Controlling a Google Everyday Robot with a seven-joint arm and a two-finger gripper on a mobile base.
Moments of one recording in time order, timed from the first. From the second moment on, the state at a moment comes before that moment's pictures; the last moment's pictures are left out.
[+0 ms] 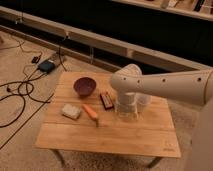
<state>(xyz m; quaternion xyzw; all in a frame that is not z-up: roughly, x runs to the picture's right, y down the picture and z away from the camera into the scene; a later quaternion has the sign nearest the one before) 0.117 0.159 0.723 -0.23 0.33 0.69 0.61</state>
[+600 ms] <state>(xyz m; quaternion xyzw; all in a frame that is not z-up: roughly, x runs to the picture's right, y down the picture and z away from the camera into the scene) 0.157 0.157 0.768 -0.24 0.33 0.66 0.64</state>
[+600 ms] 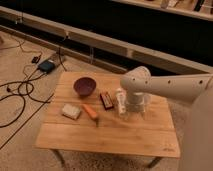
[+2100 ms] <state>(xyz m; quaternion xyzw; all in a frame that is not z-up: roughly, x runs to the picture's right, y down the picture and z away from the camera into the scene) 0.122 0.109 0.882 -0.24 0.26 0.64 0.68</state>
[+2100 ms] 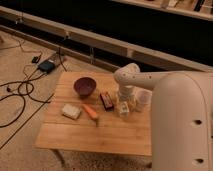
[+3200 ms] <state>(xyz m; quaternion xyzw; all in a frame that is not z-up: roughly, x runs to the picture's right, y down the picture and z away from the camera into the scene) 0.116 0.053 0.896 -0.19 0.24 0.63 0.71</state>
